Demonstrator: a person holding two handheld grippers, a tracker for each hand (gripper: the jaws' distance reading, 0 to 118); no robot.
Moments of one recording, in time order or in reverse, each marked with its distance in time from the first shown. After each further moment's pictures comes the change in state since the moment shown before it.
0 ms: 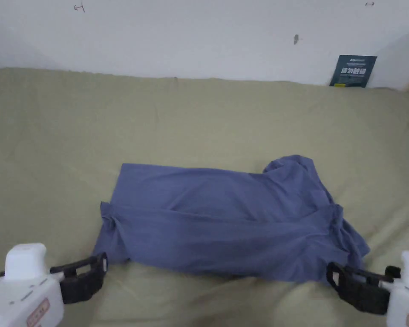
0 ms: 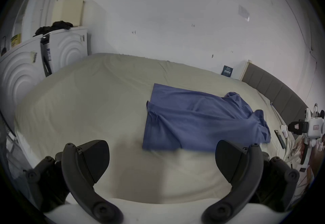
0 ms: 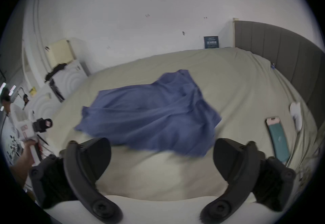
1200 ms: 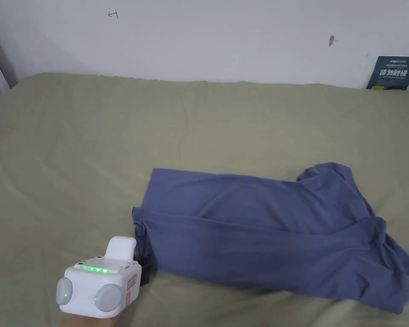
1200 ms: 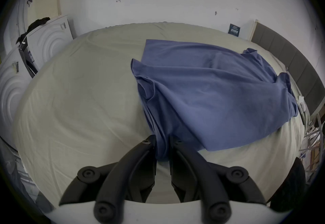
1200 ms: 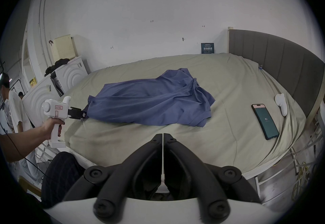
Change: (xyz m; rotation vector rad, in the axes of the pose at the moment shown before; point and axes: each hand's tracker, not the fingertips) left arm 0.005 -0.008 -0.148 -0.347 0.057 -0.165; right arm -0.047 -0.051 0.053 0.030 -0.093 0.058
